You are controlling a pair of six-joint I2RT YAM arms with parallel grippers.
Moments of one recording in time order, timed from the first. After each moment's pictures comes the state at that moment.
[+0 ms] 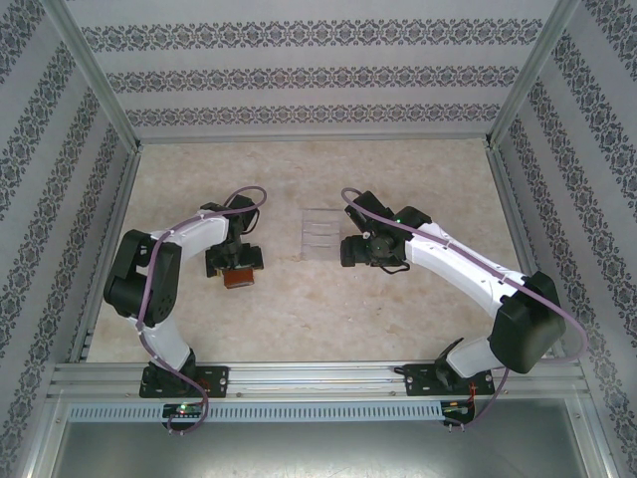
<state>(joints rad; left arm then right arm) -0.30 1.76 1.09 -0.89 -0.03 -0.55 0.66 1.45 1.16 -0.96 0.07 0.62</state>
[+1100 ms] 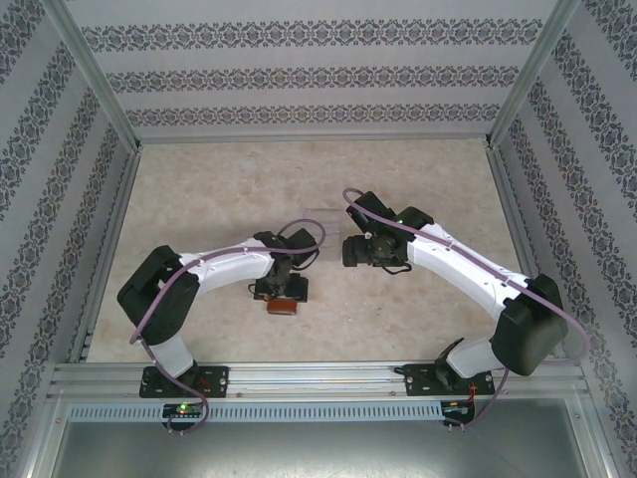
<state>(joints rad) -0.79 1.73 1.09 -0.88 0.00 -0.78 0.66 1.44 1.16 -0.97 0.09 0.62</state>
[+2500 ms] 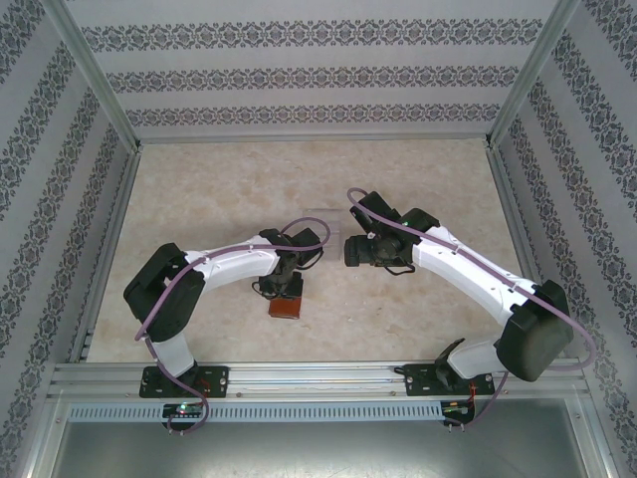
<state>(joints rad) -0.78 1.76 1.14 -0.95 -0.05 -0.76 0.66 1.40 1.15 -0.97 0.09 0.62</state>
